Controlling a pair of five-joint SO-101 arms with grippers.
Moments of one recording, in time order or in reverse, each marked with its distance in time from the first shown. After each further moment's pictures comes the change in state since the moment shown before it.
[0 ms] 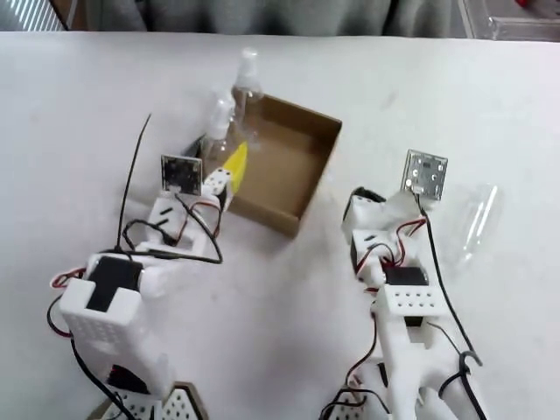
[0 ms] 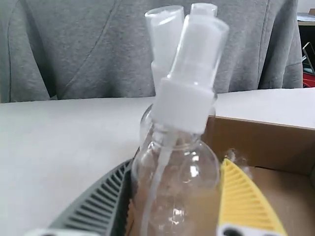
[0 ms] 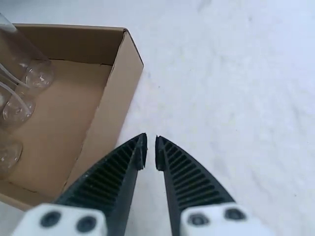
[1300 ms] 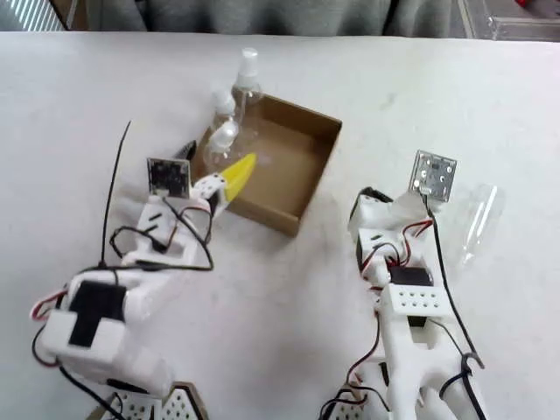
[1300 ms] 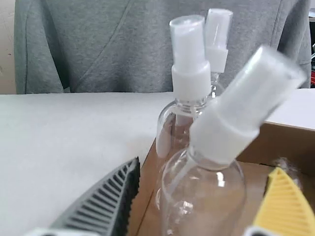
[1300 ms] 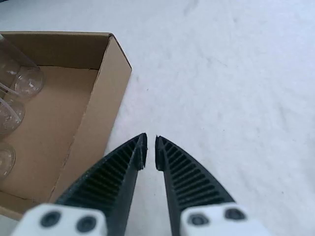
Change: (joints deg) left arm -1.8 -10.4 7.2 5.0 1.0; right arm 2.2 0.0 0.0 0.0 0.0
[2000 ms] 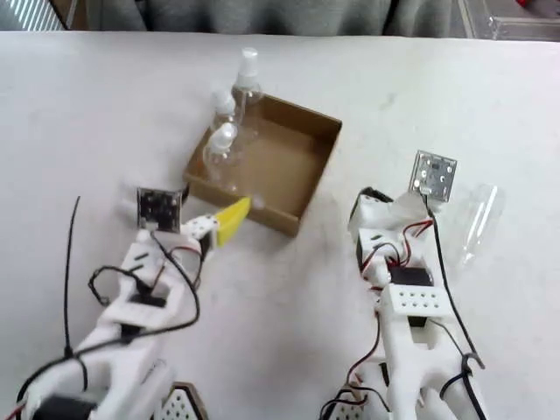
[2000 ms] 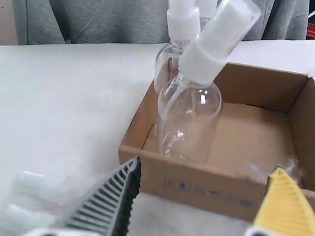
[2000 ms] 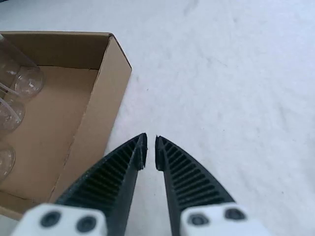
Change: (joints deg) left arm 0.8 -37.5 22.5 25.6 0.0; right arm 0.0 0.0 0.0 0.0 0.0
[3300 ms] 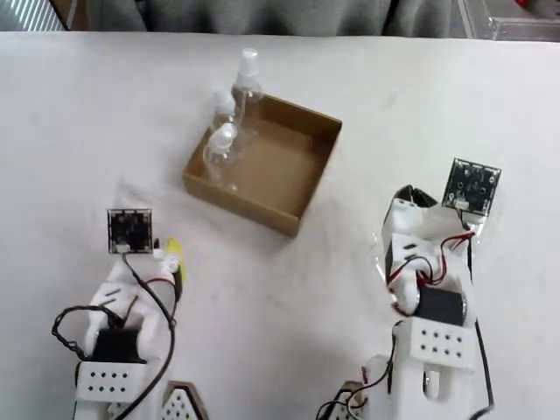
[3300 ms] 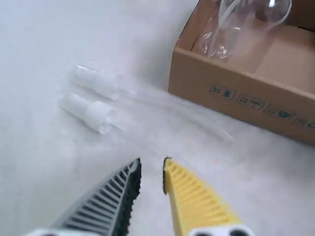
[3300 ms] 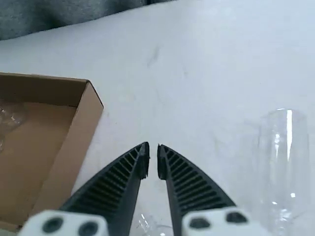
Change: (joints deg) left arm -8.2 -59.5 7.5 71.6 0.0; right arm 9.0 -25.4 -5.3 25.4 10.9
